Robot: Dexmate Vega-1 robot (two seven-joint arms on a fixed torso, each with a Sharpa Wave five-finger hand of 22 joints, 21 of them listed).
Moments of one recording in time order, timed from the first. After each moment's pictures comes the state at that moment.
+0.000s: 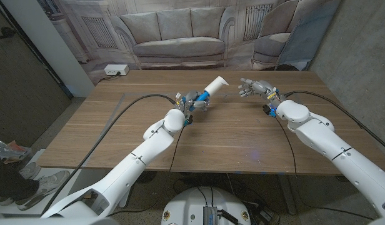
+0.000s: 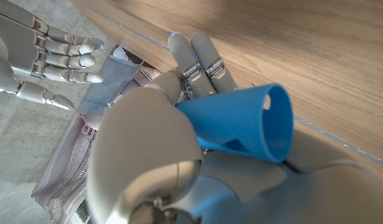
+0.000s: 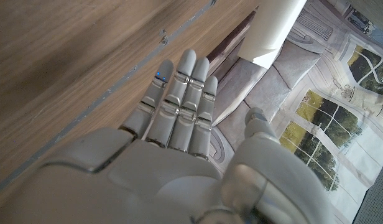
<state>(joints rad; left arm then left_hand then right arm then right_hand) 0.84 0.35 0.55 -1.71 0.23 0.35 0.11 1.23 0.11 0.54 -0.13 0.19 0.87 0.07 0.48 0.45 0.94 -0.05 0.55 0.52 1.34 -0.22 0.42 0.52 1.04 -0.17 0.85 0.20 -0.93 -0.72 -0.32 -1.80 0.31 -0.21 -0.06 0.48 0.05 0.33 -0.15 0.18 0.77 0.01 0.38 0.22 0.97 0.02 0.41 0.26 0.90 -0.11 0.52 0.37 0.49 0.02 0.69 0.28</state>
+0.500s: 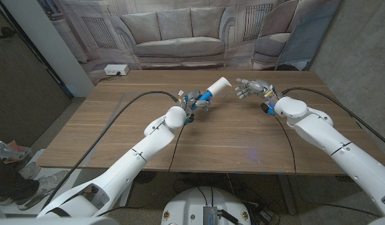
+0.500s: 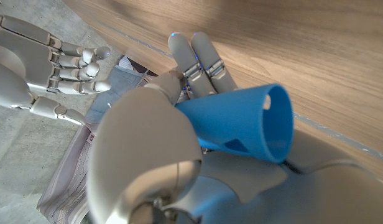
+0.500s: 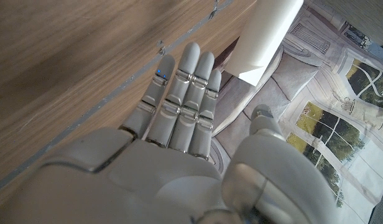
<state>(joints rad) 0.80 0.35 0.58 -1.71 0.23 0.36 0.06 1.23 0.11 0.54 -0.13 0.19 0.87 0.07 0.48 0.45 0.96 -0.04 0.54 0.52 1.34 -0.22 0.42 0.53 1.04 -0.17 0.86 0.20 -0.89 -0.73 -0.35 -1.81 0.33 -0.28 -0.01 0.54 0.02 0.29 -0.16 0.18 0.84 0.01 0.42 0.23 1.04 0.01 0.44 0.30 0.93 -0.13 0.63 0.46 0.51 0.01 0.76 0.33</state>
